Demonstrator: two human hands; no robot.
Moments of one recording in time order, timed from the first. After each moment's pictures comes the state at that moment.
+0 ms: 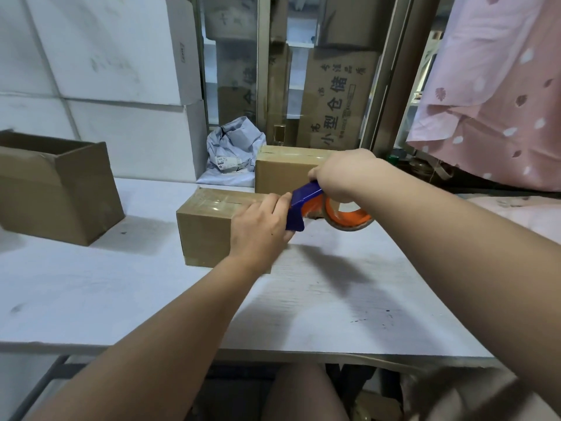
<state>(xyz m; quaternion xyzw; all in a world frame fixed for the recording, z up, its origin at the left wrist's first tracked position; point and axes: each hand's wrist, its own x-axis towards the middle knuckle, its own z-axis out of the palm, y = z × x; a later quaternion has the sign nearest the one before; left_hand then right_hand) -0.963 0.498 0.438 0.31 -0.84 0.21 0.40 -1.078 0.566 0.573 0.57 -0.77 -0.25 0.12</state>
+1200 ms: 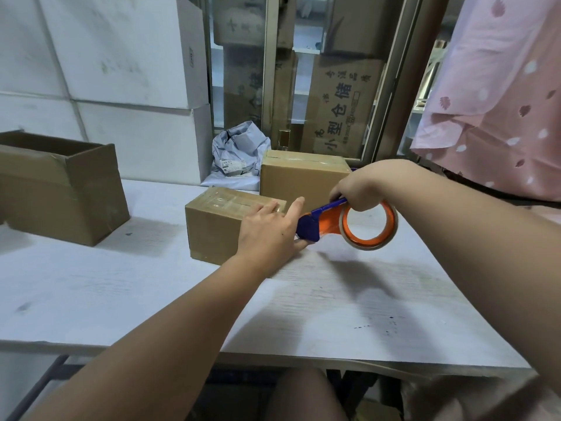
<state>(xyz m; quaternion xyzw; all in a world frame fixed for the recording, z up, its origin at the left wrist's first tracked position) -0.962 0.507 0.447 0.31 -0.87 0.20 0.33 -1.118 0.559 0.564 0.60 -0.76 -0.25 -0.03</state>
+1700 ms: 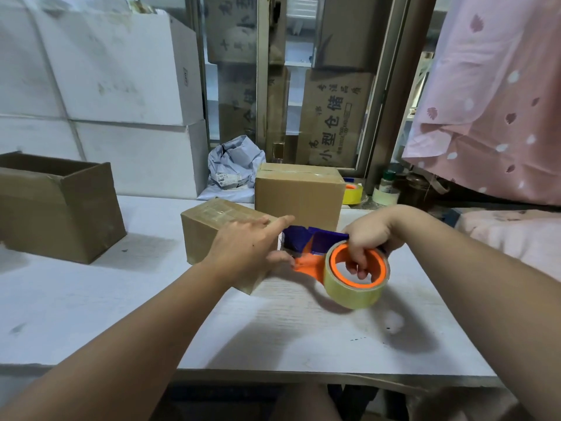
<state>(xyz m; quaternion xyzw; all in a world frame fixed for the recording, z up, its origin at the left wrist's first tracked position) -0.932 0.488 0.462 0.18 -0.92 0.13 0.31 -1.142 0.592 0.526 0.47 -0.77 -0.02 -0.43</state>
